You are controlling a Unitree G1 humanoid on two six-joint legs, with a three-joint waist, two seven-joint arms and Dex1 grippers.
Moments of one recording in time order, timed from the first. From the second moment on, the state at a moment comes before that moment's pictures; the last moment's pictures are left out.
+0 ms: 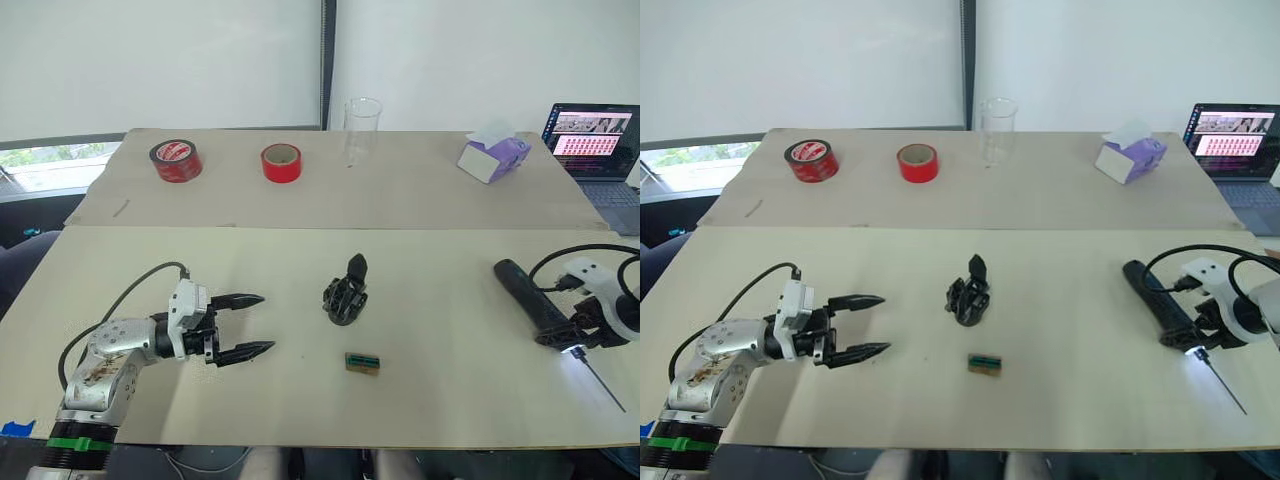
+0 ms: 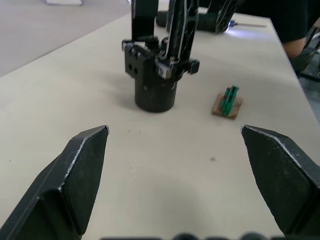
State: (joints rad) left arm -0.11 0.68 0.07 -0.04 -0.50 0.12 -1.25; right arm -0.57 -1.24 0.28 0.49 0.18 0.82 1.20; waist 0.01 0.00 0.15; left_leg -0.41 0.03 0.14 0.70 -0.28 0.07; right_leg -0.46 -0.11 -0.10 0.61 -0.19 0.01
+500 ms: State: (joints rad) left arm -0.14 0.73 0.13 0.11 -0.34 0.00 -1.12; right arm -0.06 -0.80 -0.39 -0.15 0.52 0.16 1.32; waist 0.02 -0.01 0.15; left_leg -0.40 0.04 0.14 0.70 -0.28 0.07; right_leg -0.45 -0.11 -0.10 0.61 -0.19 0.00
